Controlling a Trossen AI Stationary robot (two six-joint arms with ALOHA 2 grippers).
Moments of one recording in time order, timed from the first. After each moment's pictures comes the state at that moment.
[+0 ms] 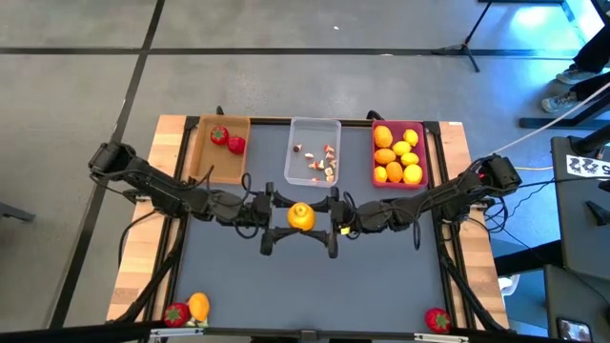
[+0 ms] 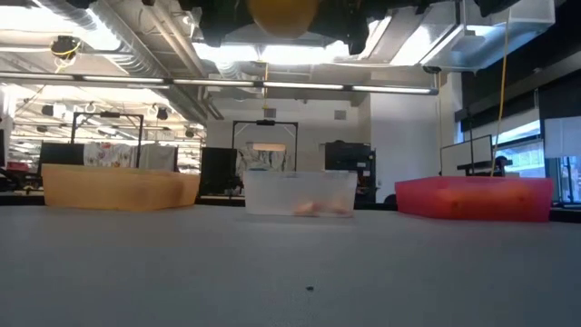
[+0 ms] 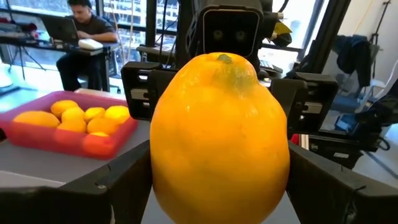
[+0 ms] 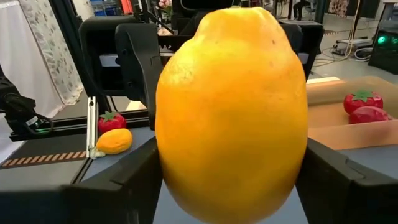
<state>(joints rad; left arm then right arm) -0.31 1.37 0.69 0.59 -0.36 -0.16 0.29 1.59 0.91 0.57 0.31 0.16</state>
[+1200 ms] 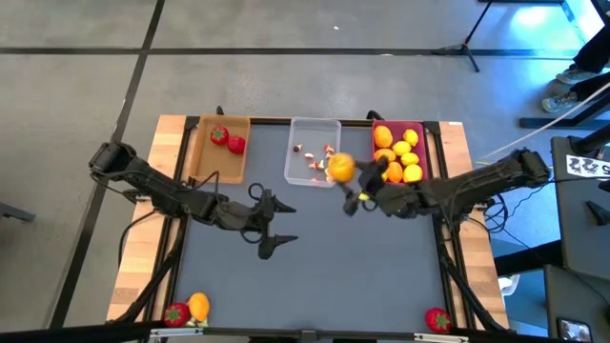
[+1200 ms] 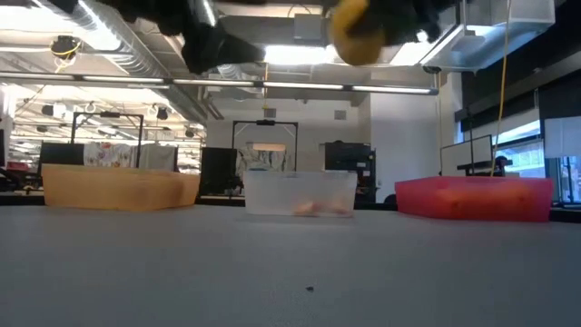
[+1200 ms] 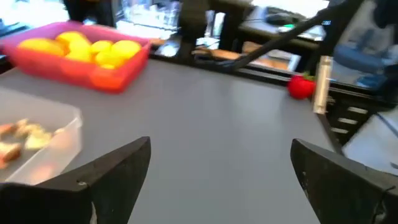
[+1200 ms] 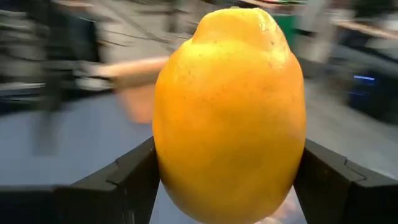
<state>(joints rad) -0.34 1.37 0.69 0.35 -0.39 -0.31 0.28 1.26 0.91 -0.05 0.87 0.22</state>
